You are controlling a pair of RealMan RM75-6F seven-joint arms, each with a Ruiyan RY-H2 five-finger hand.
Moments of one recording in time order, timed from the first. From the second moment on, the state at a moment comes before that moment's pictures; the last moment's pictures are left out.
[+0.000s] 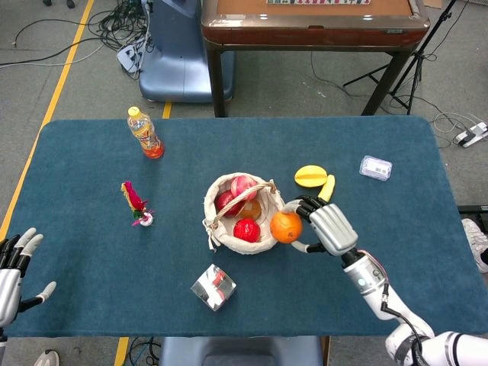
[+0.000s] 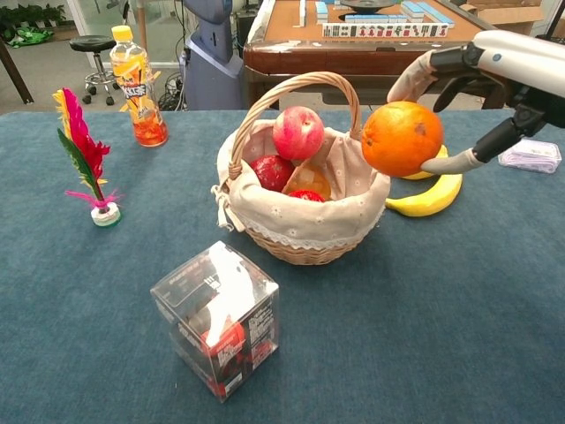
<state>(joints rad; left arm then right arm) -0.02 -1.09 -0.03 -1.67 1.53 1.56 0.07 0.54 -1.36 0.15 -1.68 -1.50 1.17 0.00</state>
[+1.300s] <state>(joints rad) -0.02 -1.09 -0.03 -1.66 1.53 1.57 0.04 0.62 -1.37 0.19 -1.77 -1.29 1.02 -0.12</state>
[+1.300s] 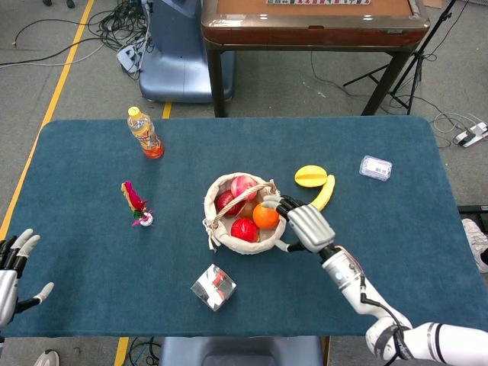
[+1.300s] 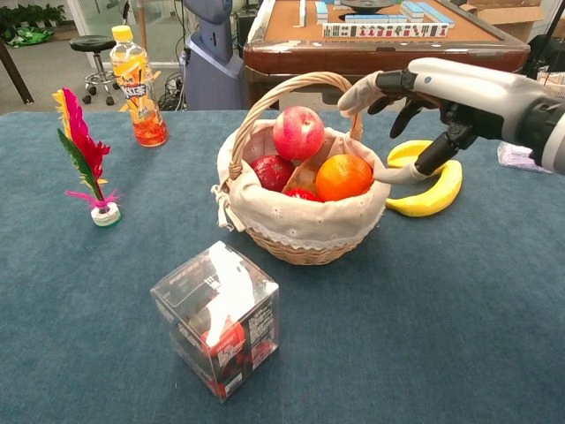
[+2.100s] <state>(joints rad) -0.04 -1.09 -0.04 -1.66 1.52 1.54 0.05 0.24 -1.03 0.01 -1.80 -1.50 1.48 -0.06</state>
